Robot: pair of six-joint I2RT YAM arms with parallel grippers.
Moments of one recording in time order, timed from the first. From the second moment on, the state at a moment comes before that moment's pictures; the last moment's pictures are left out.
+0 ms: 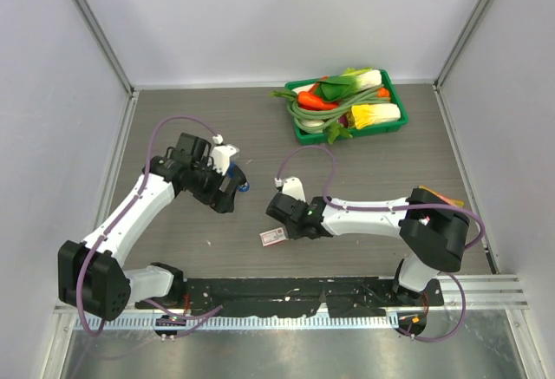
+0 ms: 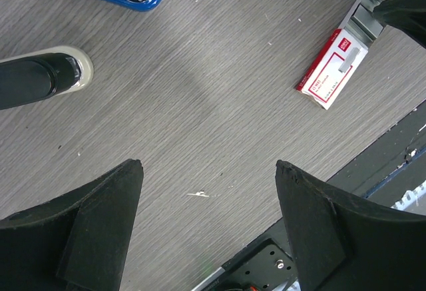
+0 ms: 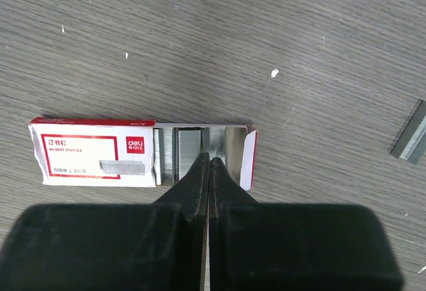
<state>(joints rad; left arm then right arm) -0.34 1.23 0.98 -0.84 0.34 0.21 1.12 1.64 0.94 -0.45 0.37 0.71</state>
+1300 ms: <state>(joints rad) -0.38 1.23 0.97 -0.83 0.30 0.21 1.12 1.63 0.95 -0.43 0.37 0.71</state>
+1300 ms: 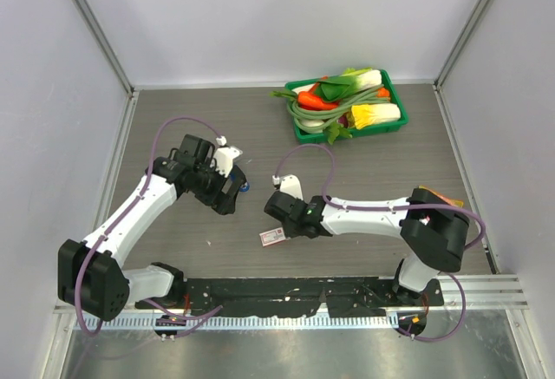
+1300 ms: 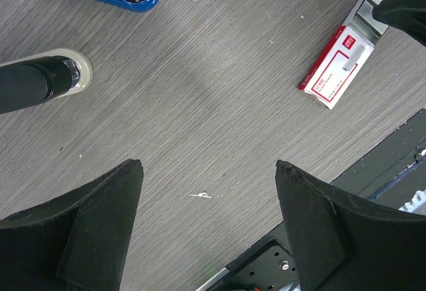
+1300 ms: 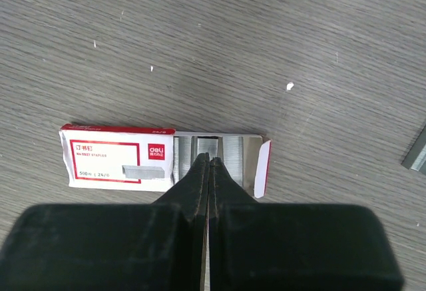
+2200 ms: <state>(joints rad) -0.38 1.22 0.97 -0.83 0.29 0.22 1.12 1.66 0.97 -0.41 0.34 0.70</state>
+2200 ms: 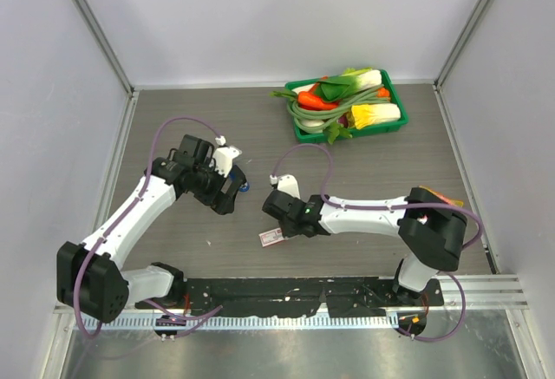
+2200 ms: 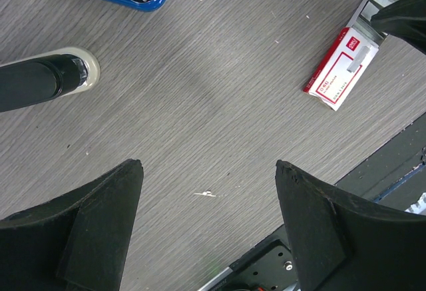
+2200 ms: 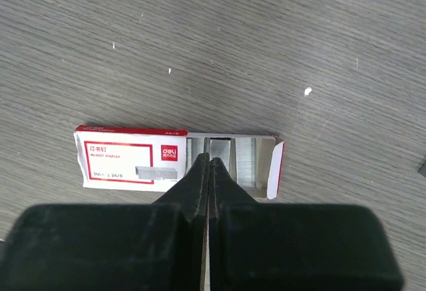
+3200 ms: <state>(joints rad) -0.38 1.22 0.97 -0.83 0.28 0.24 1.06 1.58 0.87 -0.42 0.35 0.71</state>
